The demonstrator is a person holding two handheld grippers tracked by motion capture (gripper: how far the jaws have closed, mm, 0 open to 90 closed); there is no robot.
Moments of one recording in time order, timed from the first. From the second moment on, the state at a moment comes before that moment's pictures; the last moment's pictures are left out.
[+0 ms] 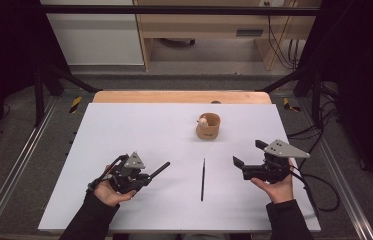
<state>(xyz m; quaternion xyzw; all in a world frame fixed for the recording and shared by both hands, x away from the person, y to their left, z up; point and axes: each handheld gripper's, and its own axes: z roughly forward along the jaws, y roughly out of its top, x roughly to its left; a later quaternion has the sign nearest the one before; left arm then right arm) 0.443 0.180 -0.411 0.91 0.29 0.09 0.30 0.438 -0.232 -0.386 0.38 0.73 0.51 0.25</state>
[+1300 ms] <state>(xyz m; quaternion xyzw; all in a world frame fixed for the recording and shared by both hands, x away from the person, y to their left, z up) 0.441 0.157 -0.387 0.91 0.23 0.09 0.32 0.433 -0.187 -0.378 0.33 0.77 0.49 0.23</state>
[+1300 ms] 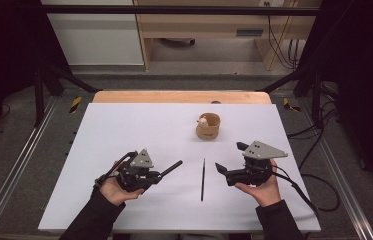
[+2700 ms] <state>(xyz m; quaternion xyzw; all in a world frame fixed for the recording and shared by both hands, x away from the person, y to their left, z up) 0.458 0.128 -0.371 0.94 0.16 0.05 0.30 0.430 -0.138 -0.369 0.23 0.85 0.42 0.21</state>
